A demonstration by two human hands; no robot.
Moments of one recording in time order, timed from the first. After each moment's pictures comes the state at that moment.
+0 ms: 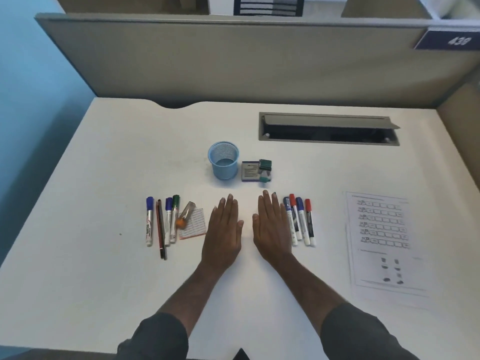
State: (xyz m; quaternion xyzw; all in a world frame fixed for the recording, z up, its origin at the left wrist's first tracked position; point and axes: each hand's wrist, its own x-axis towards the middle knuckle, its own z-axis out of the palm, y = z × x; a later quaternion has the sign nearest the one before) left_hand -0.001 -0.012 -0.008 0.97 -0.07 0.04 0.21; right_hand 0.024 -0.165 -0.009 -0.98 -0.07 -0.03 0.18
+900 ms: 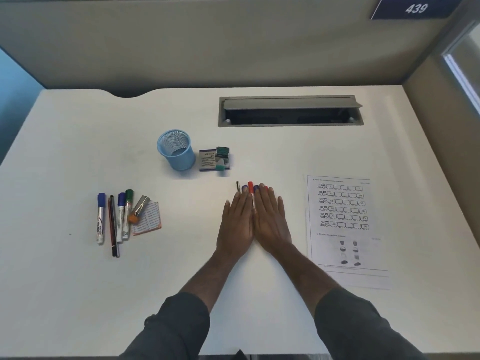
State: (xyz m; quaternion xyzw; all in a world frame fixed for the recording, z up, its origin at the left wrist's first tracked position) left_hand 0.017 -0.154 -0.042 0.97 -0.09 -0.04 0.21; right_hand 0.027 -0.279 -0.048 -0.98 -0.07 0.02 0.21
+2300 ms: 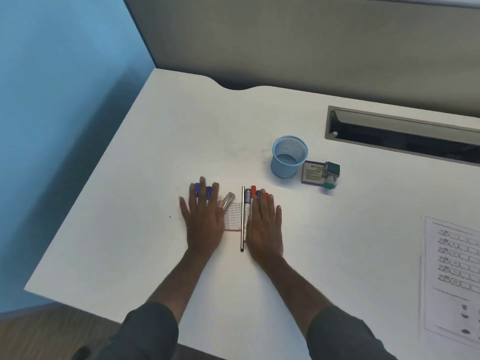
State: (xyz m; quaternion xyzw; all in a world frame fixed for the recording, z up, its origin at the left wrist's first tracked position) left_hand 0.010 0.156 -0.022 0.98 0.15 0.06 0.10; right_hand 0.032 -0.007 -0.052 -0.97 -0.13 0.04 0.20
